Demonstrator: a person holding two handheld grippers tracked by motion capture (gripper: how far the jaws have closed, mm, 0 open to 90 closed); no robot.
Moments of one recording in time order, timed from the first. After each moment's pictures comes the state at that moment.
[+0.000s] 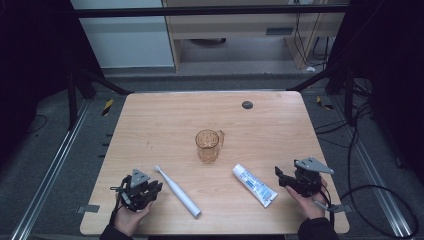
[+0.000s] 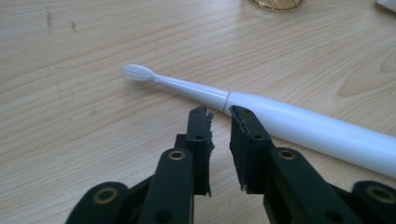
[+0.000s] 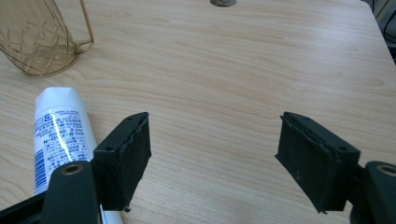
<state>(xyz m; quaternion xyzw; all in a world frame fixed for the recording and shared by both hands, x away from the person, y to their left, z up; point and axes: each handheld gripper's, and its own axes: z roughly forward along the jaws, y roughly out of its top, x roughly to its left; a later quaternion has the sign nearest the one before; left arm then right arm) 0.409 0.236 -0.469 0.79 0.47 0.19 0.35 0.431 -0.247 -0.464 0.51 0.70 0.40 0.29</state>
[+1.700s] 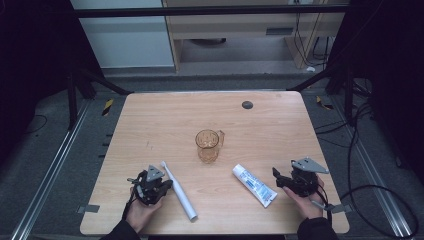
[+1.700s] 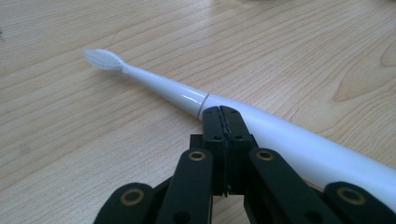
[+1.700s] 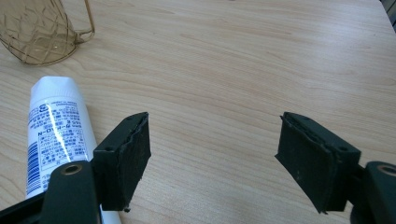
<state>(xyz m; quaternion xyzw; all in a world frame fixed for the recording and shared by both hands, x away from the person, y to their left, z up) 0.433 0.211 -0.485 0.81 0.45 0.17 0.34 0.434 -0.242 -0.472 0.50 0.71 0.40 0.28</state>
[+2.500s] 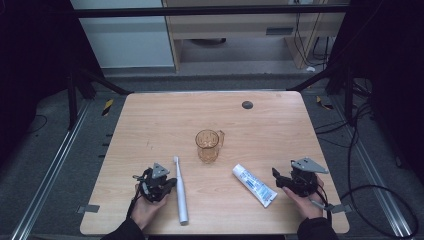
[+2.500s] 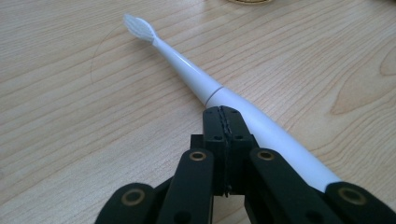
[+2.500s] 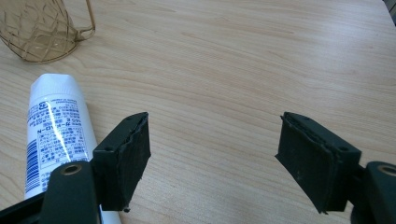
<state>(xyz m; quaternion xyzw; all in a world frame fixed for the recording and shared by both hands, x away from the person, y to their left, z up) 0.441 0.199 -0.487 0.82 0.44 0.16 0.34 0.435 -0.242 -0.474 0.50 0.72 0.39 0.28</state>
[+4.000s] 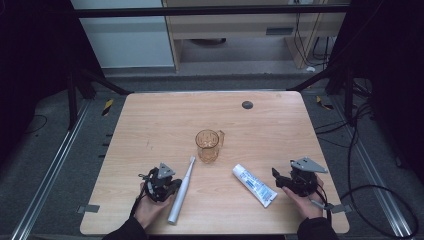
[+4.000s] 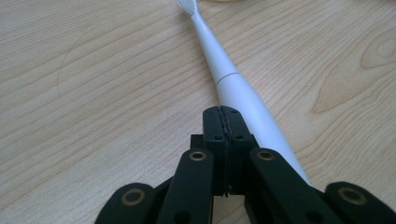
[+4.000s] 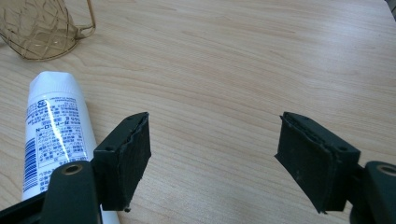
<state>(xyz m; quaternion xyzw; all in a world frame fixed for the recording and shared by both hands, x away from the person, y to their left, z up) 0.443 0.188 -0.489 0.84 0.41 0.15 0.33 0.437 -0.241 -0.475 0.50 0.72 0.39 0.28</state>
